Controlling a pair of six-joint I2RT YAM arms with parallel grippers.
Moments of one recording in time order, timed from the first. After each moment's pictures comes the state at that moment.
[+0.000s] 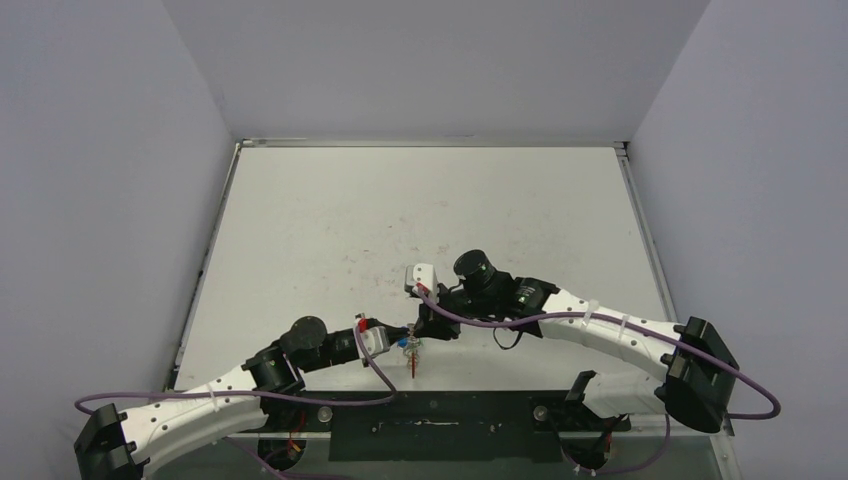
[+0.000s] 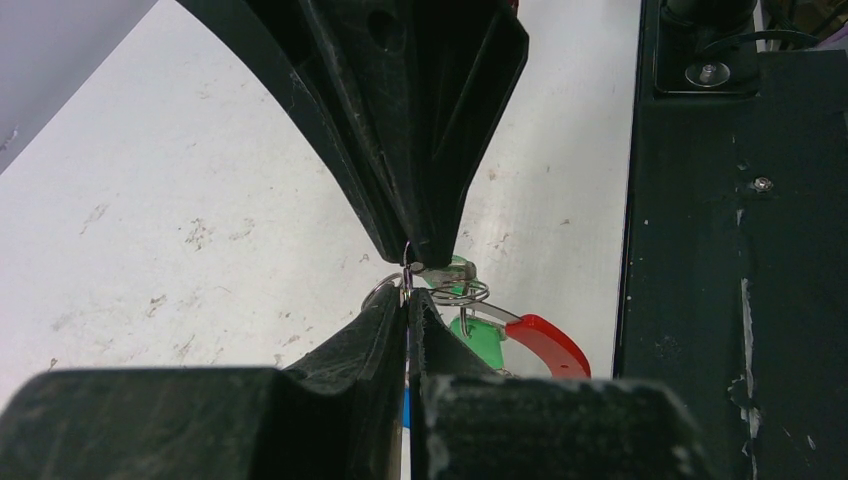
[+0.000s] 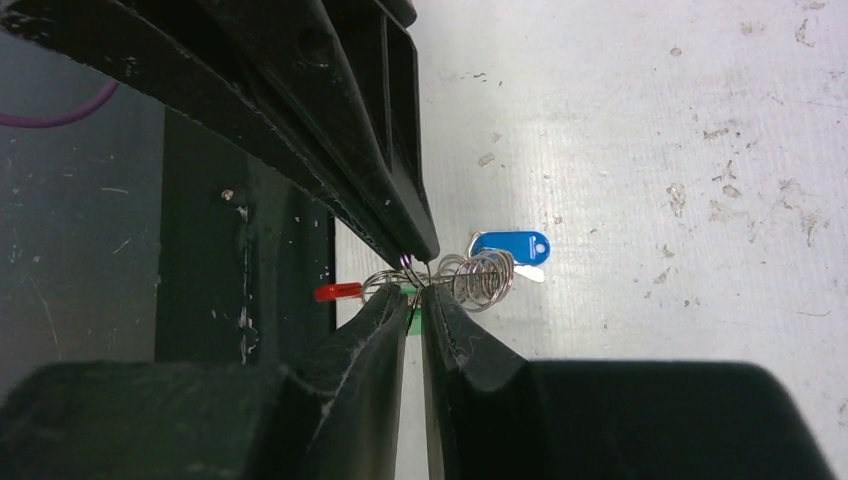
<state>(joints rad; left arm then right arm) -1.01 0.55 0.18 0.25 0.25 0.24 0.96 1.25 0.83 -0.21 -0.56 -0.19</state>
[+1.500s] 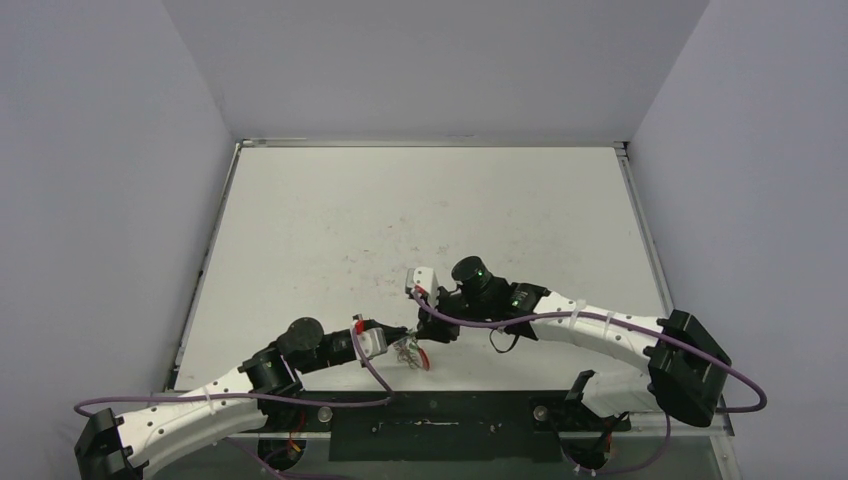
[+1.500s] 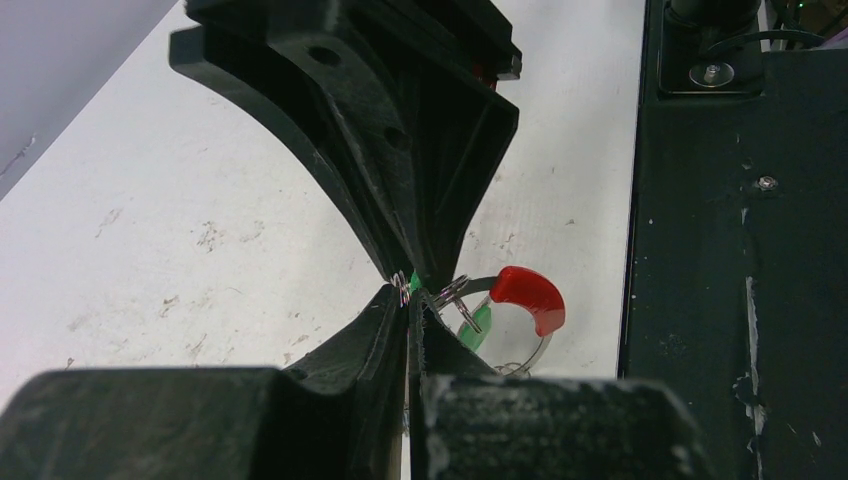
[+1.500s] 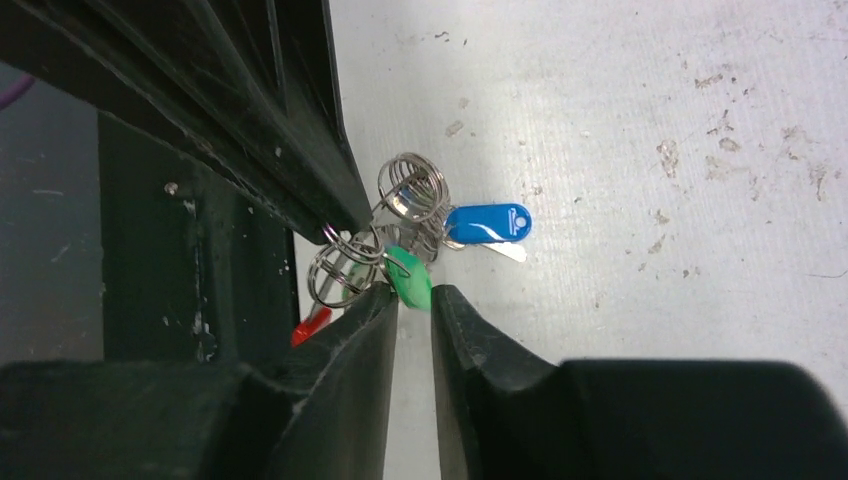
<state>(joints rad) -1.01 0.51 0.18 0.22 0.24 0.26 0.95 1.31 0.77 -0.13 -0.51 -0.17</state>
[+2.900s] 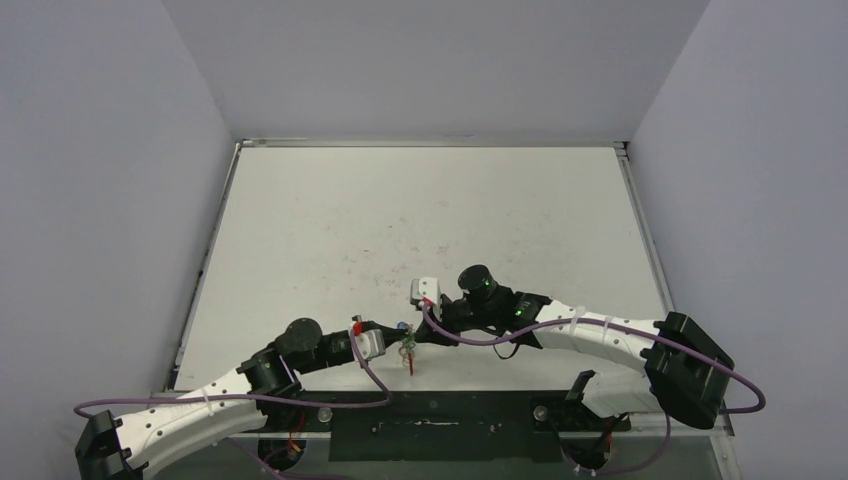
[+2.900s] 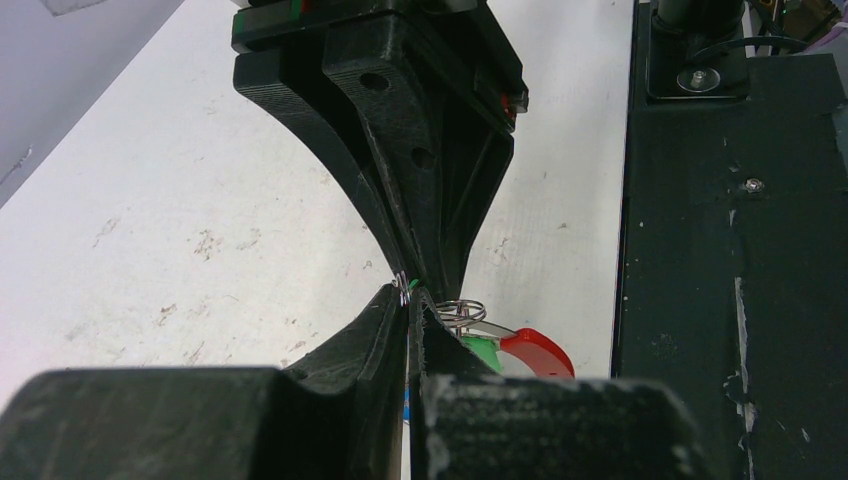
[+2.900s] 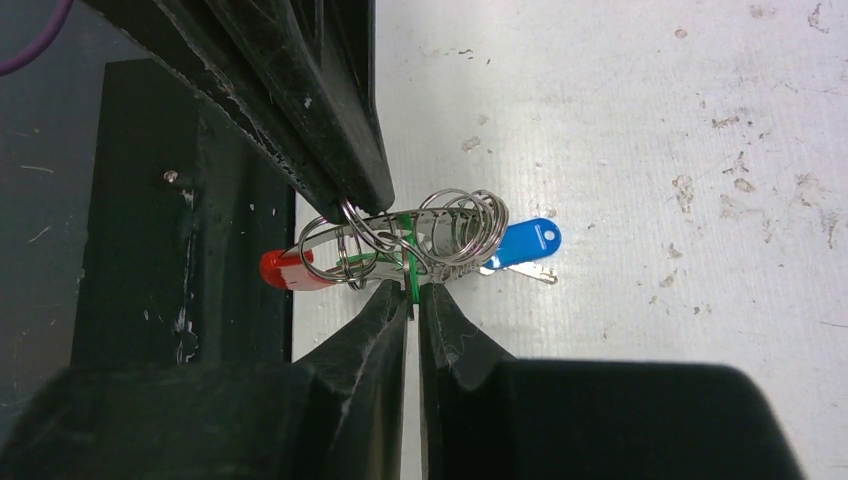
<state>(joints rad) -1.01 0.49 0.18 0.21 0.26 0.26 0.95 1.29 0.64 0.06 -0.57 -0.22</state>
